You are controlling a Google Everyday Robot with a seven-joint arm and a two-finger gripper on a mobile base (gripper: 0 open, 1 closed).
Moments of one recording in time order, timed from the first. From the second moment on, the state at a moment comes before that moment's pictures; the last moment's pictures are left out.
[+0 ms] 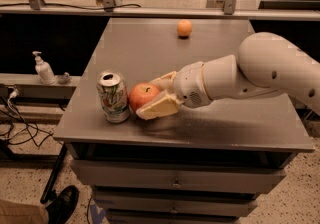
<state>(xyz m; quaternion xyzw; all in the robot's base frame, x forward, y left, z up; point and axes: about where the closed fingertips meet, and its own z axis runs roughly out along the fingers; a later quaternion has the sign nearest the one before) 0.508 0.018 0.861 -0.53 0.68 0.30 0.40</state>
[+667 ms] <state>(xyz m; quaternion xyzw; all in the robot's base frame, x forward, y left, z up) 0.506 0.023 0.838 -0.55 0.68 0.28 0.40</state>
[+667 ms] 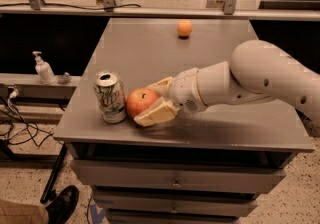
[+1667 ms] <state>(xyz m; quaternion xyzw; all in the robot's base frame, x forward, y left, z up) 0.507 0.022 0.836 -0.56 0.67 0.27 0.40</state>
